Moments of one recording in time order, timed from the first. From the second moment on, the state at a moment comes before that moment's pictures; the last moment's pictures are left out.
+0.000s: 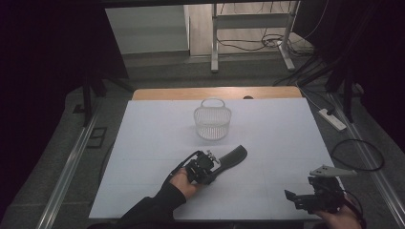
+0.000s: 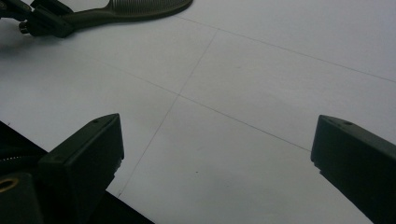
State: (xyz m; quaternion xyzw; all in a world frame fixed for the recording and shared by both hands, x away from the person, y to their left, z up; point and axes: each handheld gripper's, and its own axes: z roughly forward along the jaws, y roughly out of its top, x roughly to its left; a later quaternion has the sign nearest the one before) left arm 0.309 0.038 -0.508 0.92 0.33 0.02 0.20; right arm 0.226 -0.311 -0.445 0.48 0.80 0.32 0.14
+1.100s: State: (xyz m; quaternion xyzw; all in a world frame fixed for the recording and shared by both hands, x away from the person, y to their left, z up) left arm 0.300 0.068 -0.473 0.89 0.32 0.02 0.33; right arm 0.224 -0.311 -0.444 0.48 0.81 0.32 0.14
